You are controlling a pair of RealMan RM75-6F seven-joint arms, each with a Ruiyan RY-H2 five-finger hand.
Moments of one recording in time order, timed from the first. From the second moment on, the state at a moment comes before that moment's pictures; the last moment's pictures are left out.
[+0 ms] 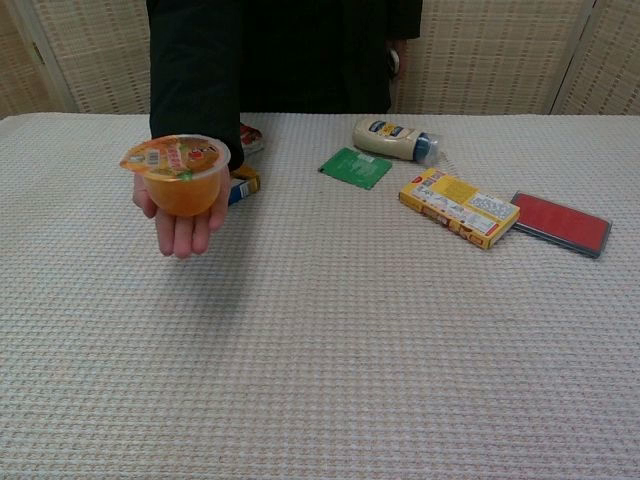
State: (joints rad) left arm -0.07 -1.11 -0.07 -1.75 1.46 1.54 0.24; right arm 0.09 -0.97 0.02 -1.68 -1.62 1.49 0.19
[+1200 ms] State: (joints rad) left arm -0.57 -1.03 -0.12 -1.72 1.79 1.05 0.01; right arm 0.08 -0.94 0.05 -1.74 -1.62 1.55 0.14
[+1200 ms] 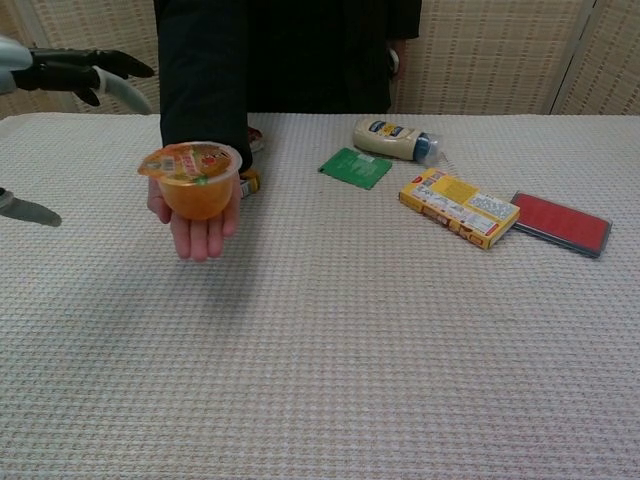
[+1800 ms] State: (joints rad) left arm -0.79 -1.14 -0.18 -1.68 1.56 0.78 0.23; right arm 0.07 -0.93 0.05 -1.74 -1.61 1.55 0.14
